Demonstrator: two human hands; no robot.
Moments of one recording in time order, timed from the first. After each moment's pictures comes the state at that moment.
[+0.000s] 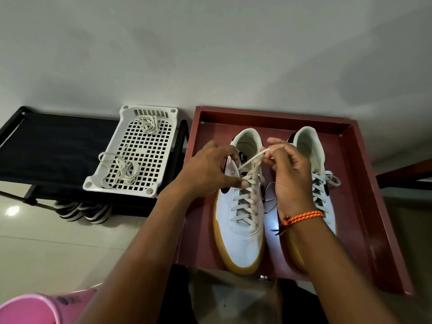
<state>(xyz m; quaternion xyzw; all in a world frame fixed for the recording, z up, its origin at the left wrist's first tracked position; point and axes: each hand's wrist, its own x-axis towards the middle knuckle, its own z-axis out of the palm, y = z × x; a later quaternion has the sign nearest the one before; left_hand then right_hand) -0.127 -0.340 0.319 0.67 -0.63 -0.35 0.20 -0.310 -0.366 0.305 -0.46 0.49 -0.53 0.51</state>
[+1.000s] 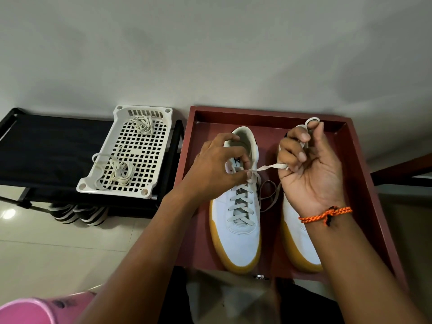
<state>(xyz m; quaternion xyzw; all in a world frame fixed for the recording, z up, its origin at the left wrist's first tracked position) -0.148 -0.342 0.312 0.61 -0.67 -0.32 0.27 -0.347 -0.380 0.332 -0.15 0.15 -0.54 0.82</state>
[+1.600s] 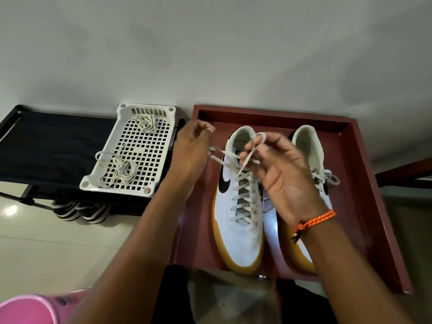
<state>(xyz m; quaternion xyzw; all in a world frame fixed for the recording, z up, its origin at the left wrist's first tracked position) -0.126 -0.350 0.325 0.67 -0.37 -0.38 0.51 -0.316 -0.355 0.333 -0.42 0.30 -0.46 0.72</state>
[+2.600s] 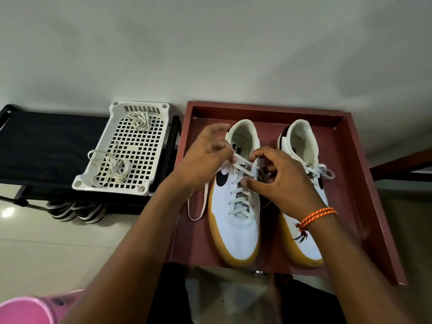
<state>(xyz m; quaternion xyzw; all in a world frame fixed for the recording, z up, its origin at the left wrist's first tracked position) -0.141 -0.345 0.314 0.59 -0.50 -0.49 0.39 -0.356 -0.365 0.298 -0.76 0.50 -0.23 0.34</state>
